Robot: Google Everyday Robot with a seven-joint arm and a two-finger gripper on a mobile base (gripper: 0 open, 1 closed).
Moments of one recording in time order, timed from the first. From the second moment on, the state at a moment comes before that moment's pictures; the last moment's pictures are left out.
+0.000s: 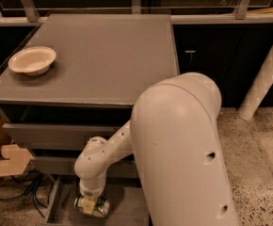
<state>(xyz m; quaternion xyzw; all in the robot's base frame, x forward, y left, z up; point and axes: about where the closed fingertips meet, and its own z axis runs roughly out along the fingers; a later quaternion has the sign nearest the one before) 0.427 0.157 0.432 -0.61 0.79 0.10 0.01</state>
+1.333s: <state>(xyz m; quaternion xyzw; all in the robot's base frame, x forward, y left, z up) 0.415 0.167 0.358 -0.57 0.80 0.18 -0.01</state>
